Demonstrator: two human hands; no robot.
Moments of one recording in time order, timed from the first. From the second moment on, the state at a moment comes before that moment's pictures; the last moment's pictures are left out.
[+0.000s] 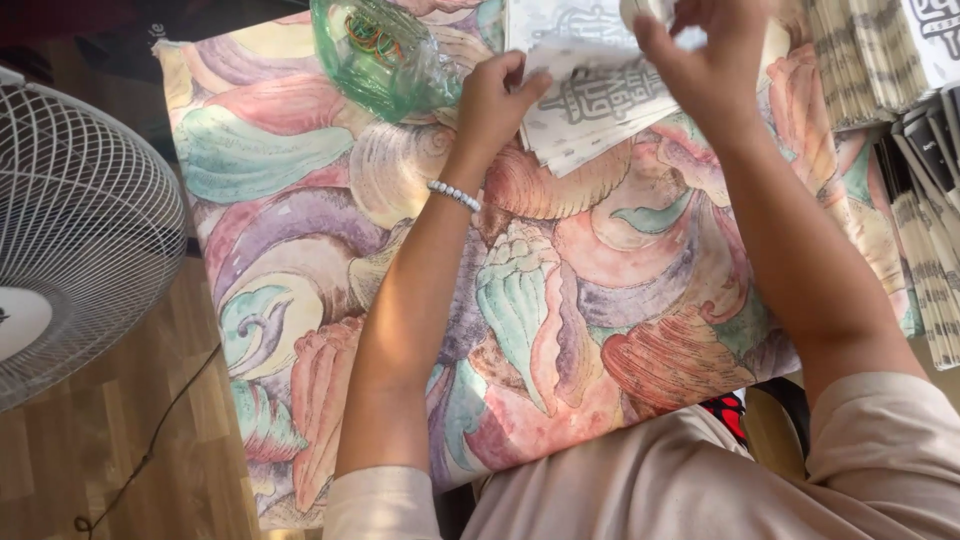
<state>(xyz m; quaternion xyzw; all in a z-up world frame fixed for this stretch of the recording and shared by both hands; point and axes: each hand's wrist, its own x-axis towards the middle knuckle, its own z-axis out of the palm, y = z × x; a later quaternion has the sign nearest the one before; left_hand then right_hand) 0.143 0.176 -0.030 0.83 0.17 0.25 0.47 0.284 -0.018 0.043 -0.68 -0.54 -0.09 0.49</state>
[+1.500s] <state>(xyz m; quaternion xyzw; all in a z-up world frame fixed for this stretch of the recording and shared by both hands) -0.003 0.092 0.023 0.75 0.12 0.40 0.52 0.279 -0.111 -0.001 -0.58 -0.30 0.27 0.71</state>
